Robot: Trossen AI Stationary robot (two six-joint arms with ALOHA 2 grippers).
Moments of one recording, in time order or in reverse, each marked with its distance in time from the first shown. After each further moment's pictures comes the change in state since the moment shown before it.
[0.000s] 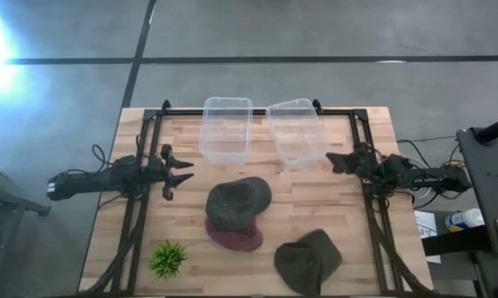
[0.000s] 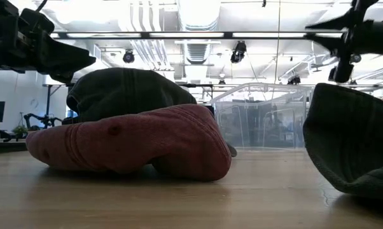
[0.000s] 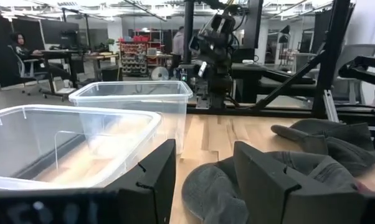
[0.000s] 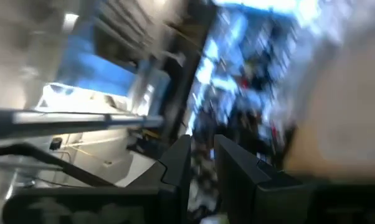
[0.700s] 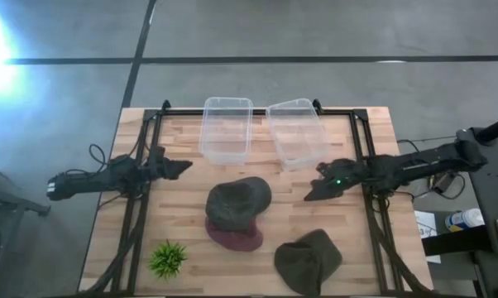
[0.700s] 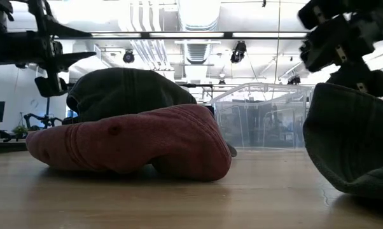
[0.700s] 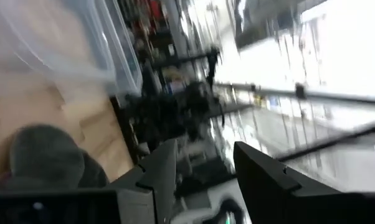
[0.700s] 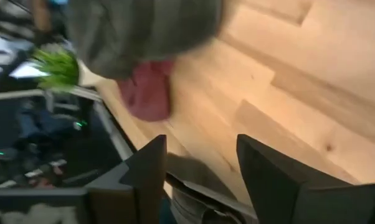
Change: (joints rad) left arm -0.002 0.000 0.000 0.133 -0.079 -1.304; right arm 0.051 0.831 0.471 -0.619 -0.511 0.121
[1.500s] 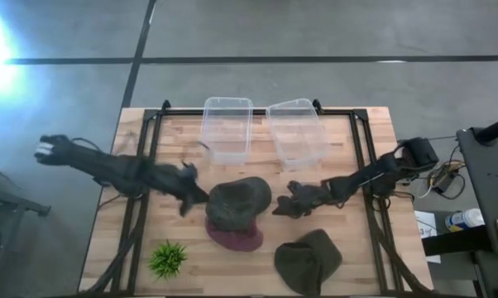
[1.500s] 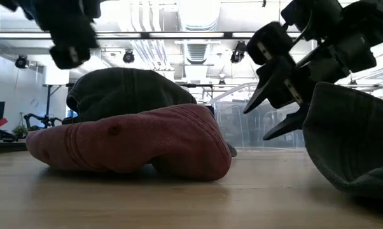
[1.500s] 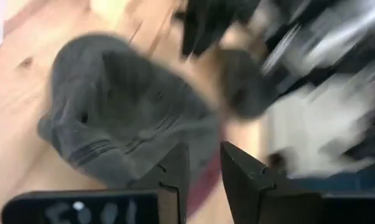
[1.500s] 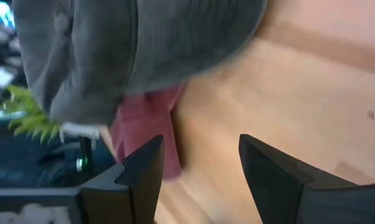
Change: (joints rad) left arm -0.301 0.853 0.642 -0.493 0.120 0.603; right arm 0.152 0.691 0.068 0.686 0.228 0.215
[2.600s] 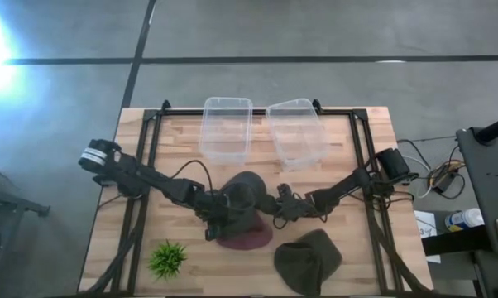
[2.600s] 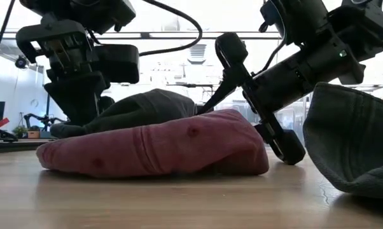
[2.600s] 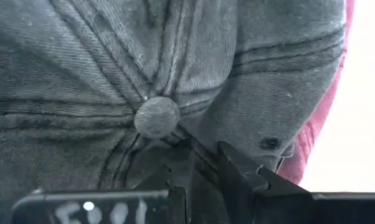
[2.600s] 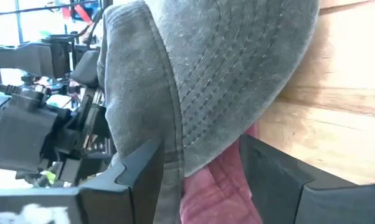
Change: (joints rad) left arm -0.049 0.687 0.131 0.159 0.163 0.160; right arm 0.062 0.337 0.177 0.204 0.406 0.109
